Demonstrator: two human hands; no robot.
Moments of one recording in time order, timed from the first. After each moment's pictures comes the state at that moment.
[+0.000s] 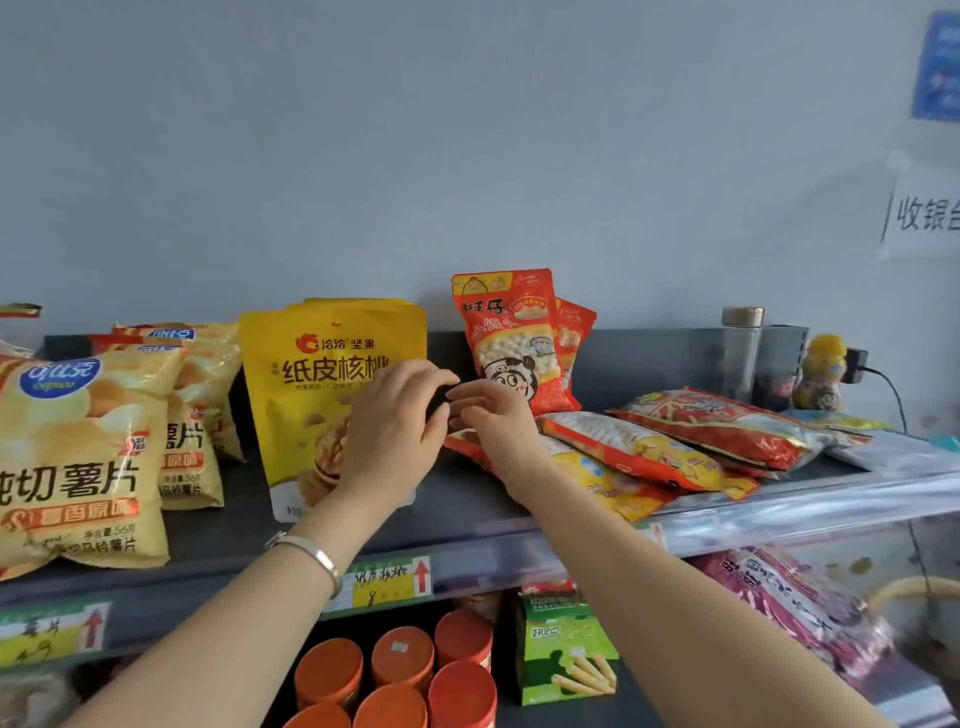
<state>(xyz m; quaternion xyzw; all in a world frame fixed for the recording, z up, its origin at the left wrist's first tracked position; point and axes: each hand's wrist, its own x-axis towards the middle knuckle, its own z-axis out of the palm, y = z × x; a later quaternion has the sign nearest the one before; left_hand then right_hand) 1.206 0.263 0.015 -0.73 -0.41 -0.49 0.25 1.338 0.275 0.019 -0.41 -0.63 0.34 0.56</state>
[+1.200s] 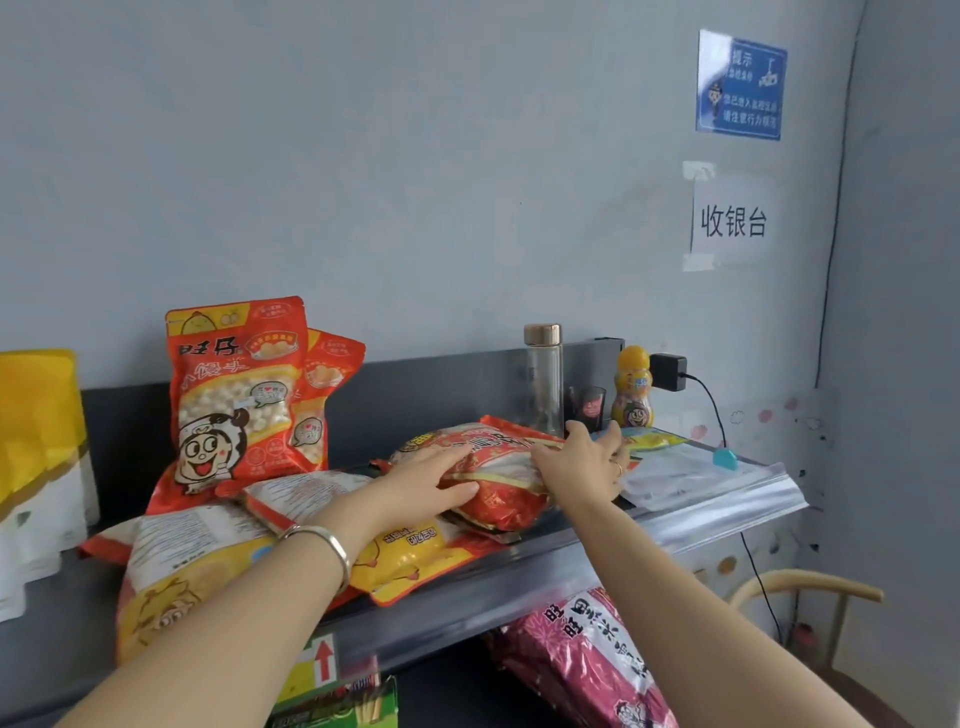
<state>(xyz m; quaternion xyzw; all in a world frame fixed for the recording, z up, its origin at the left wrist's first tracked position) 1.521 0.374 0.006 -0.87 -0.46 -0.14 -0.12 1.709 0.336 -0.001 -0.77 -0.43 0.12 0.45</state>
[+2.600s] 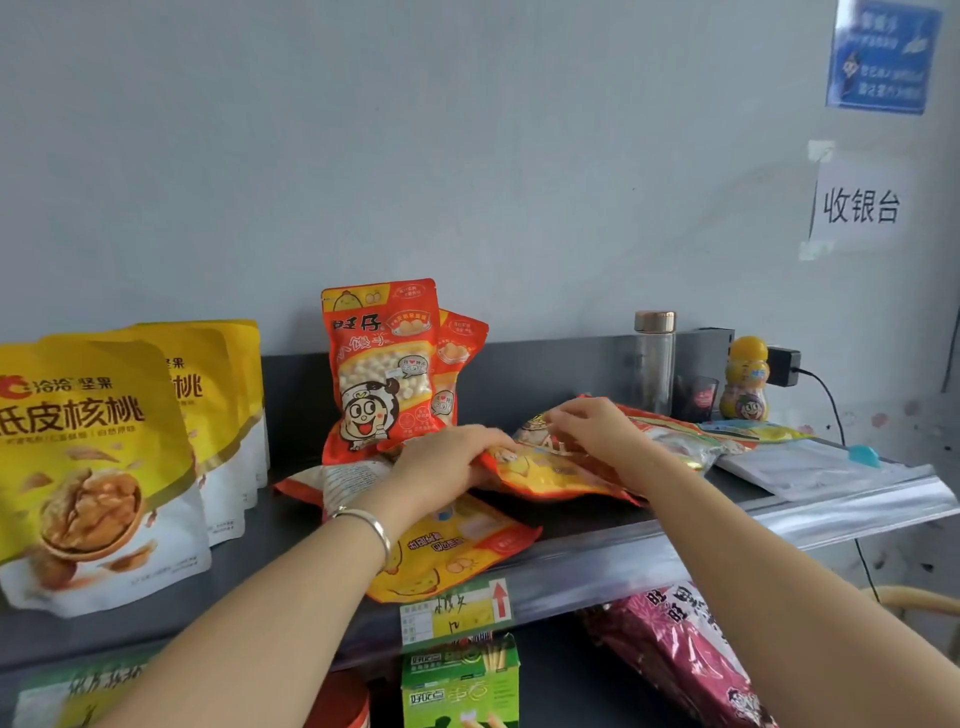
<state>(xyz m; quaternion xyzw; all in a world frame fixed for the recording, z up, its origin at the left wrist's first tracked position) 1.408 0.346 0.009 -0.87 -0.42 -0.25 0.03 1.618 0.357 0.019 -0.58 -0.66 0.20 0.43</state>
